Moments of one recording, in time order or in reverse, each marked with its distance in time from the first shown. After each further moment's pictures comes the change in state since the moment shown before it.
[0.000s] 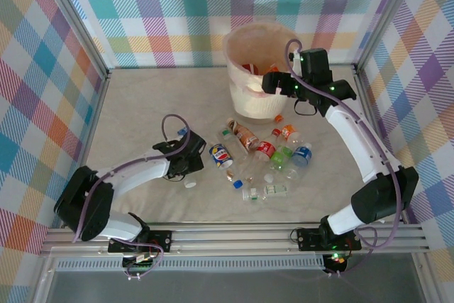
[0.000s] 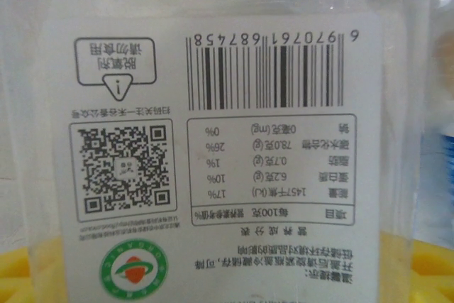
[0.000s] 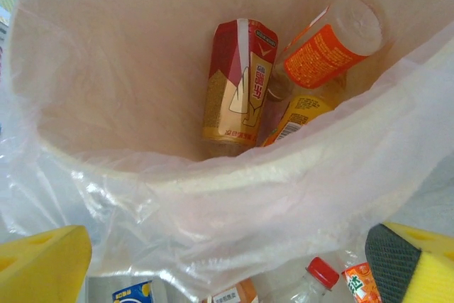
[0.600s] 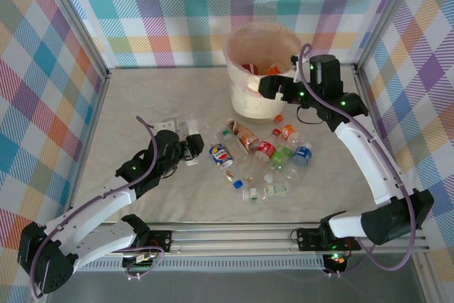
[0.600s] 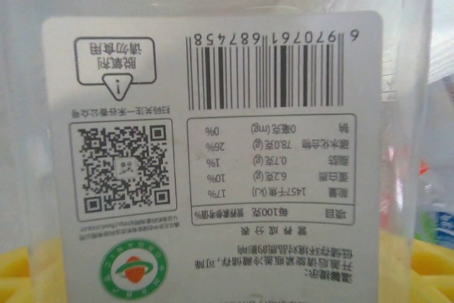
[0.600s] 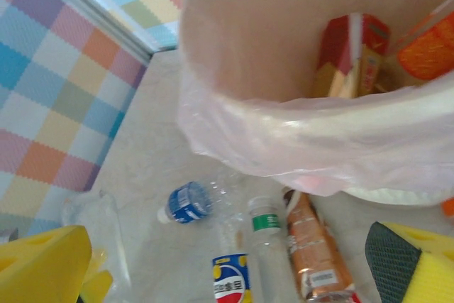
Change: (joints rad) left arm -0.007 -0.446 -0.116 0.381 0.025 0.264; right arm 0.033 -0.152 -0.103 0.095 -0.232 0.101
